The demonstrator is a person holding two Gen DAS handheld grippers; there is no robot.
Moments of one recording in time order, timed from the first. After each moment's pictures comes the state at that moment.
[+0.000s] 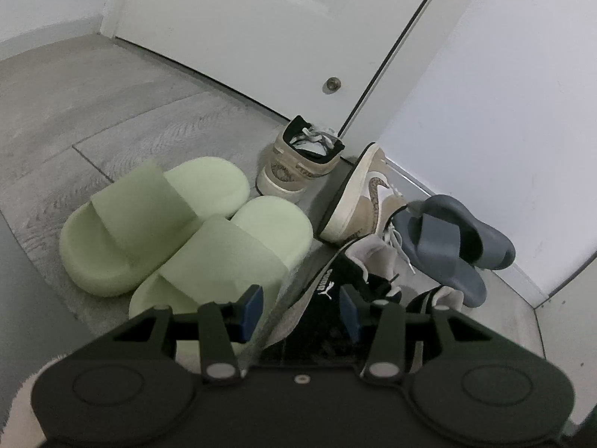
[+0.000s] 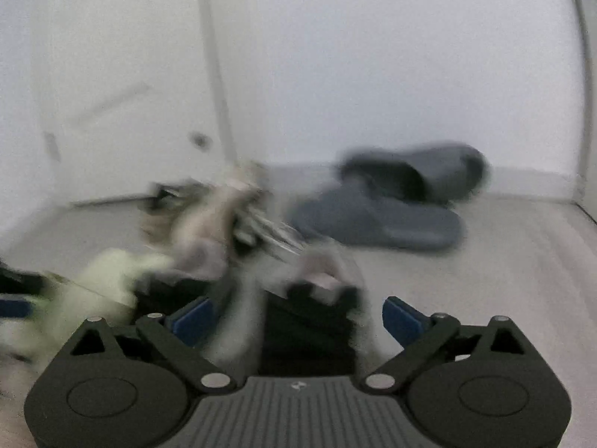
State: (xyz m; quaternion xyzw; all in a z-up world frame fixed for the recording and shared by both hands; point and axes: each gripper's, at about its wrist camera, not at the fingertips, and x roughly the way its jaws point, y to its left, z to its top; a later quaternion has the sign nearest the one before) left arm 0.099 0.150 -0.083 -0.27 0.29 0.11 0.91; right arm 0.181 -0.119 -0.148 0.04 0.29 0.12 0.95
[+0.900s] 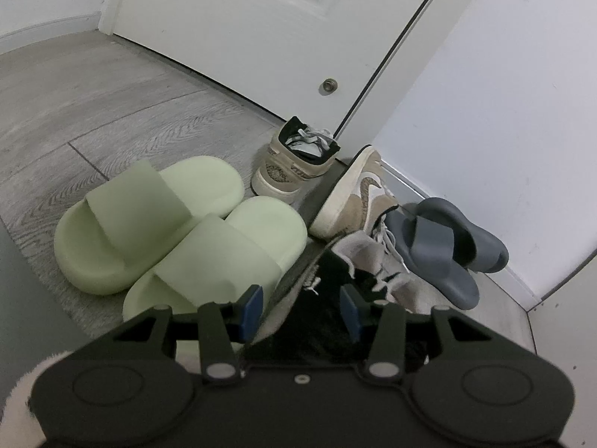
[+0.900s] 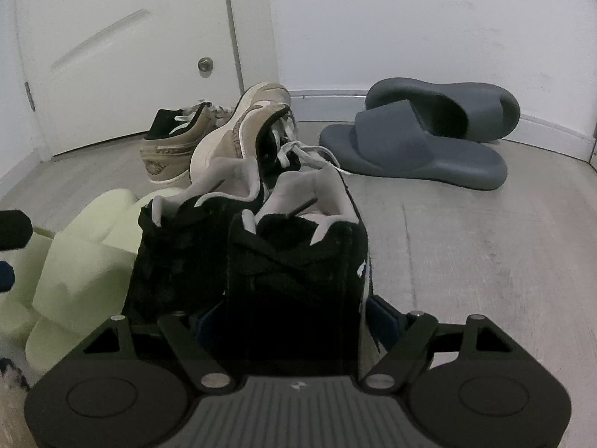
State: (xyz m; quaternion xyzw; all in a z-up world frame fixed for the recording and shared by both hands) left arm 0.101 0.151 -0.085 -0.28 0.29 0.10 0.91; right arm 0.189 -0.018 -0.163 0.00 0.35 0.13 0.93
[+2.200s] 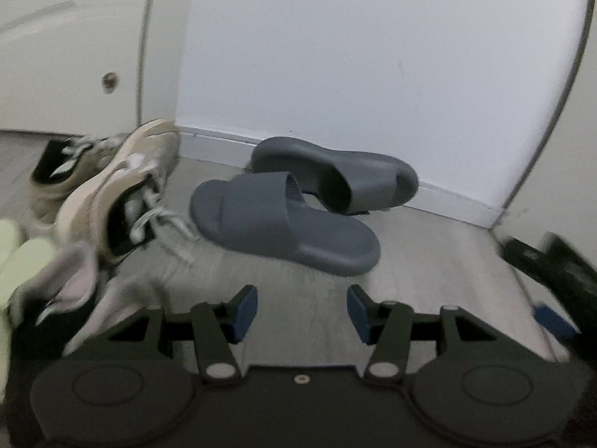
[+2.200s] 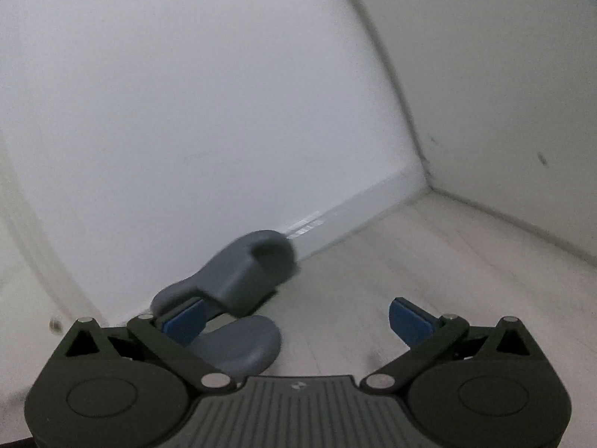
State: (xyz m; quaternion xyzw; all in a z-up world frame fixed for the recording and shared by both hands) left arm 0.291 -0.097 -0.096 -0.11 0.32 0.01 0.94; right arm 0.249 -0.326 -0.119 0.32 0.19 -0.05 0.93
